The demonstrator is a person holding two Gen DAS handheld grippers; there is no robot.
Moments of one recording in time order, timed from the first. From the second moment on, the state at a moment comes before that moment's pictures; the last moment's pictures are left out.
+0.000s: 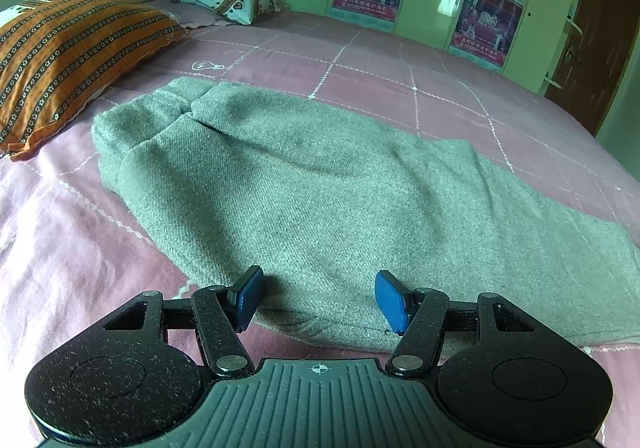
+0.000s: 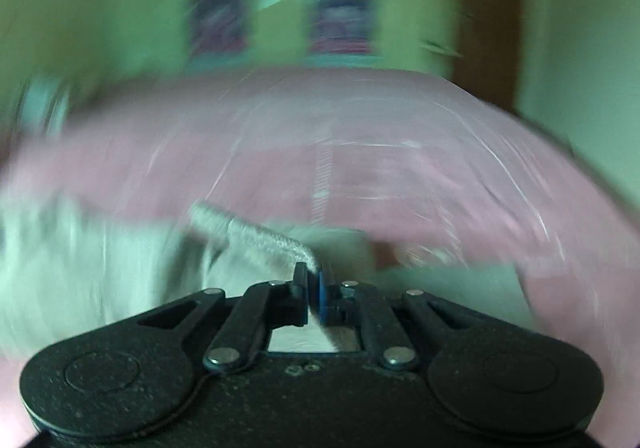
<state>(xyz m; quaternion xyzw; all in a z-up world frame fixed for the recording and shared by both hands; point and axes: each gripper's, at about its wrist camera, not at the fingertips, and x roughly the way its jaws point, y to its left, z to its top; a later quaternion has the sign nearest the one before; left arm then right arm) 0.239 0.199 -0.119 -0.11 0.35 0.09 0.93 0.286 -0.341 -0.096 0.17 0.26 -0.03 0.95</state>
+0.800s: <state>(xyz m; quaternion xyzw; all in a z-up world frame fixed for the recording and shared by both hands) 0.242 0.196 -0.119 -0.11 0.36 0.09 0.92 0.246 -0.440 -0.150 0.41 0.25 -0.09 0.87</state>
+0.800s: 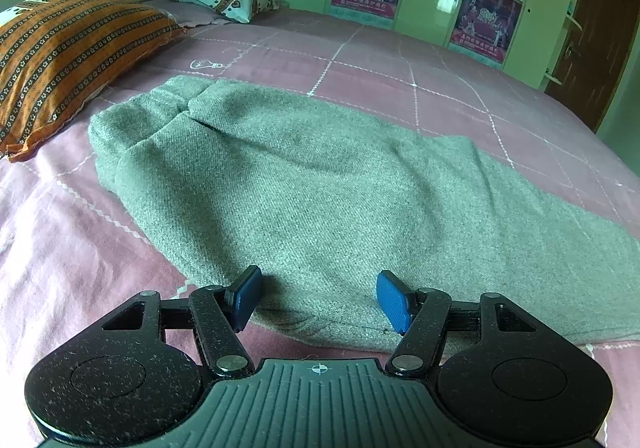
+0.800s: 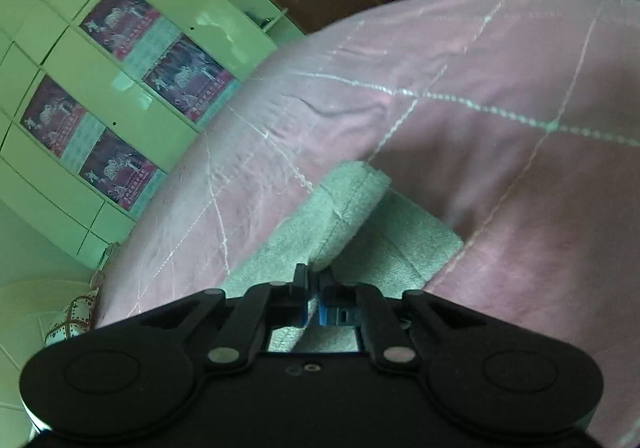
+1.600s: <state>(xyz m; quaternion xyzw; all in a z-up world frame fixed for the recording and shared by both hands) 0.241 0.196 -0.119 -0.10 0.36 0.08 0.92 0.246 -0.483 -0.209 0.50 0.25 -0.10 0.82</state>
